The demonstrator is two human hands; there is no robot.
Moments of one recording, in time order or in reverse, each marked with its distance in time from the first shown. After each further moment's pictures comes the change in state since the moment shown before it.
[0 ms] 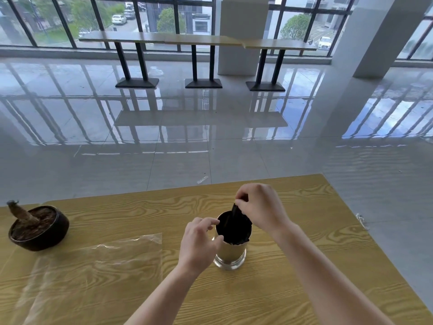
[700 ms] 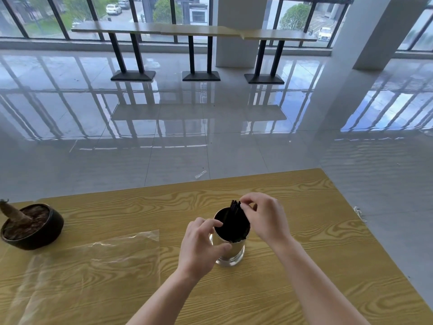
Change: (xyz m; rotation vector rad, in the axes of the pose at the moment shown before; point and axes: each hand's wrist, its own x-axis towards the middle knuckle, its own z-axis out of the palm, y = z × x) left_hand -0.005 -0.005 0.010 0.008 -0.020 0.056; right_hand -0.021 0.040 0.039 0.115 0.158 0.093
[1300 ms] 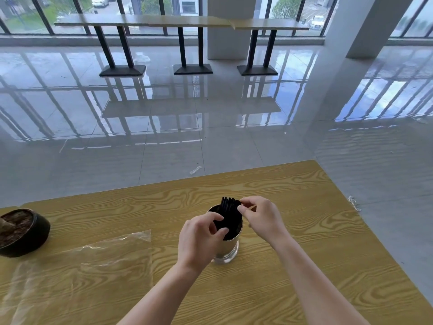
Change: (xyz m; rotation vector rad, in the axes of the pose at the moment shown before) left_hand 0.015 0.025 0.008 -0.005 0.074 0.058; right_hand 0.000 0.042 0.009 0.157 -0.188 0.249
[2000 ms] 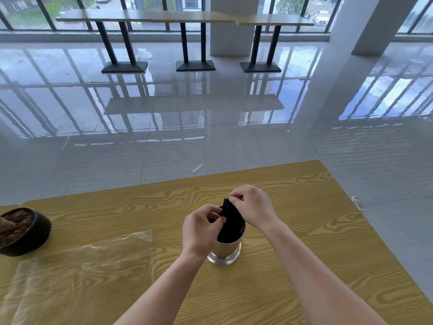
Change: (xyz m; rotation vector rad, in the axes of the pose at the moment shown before) left_hand 0.025 -0.004 0.011 -0.304 -0.023 -0.298; right_hand 0.037 -0.026 0.014 -0.210 -0.037 -0.097
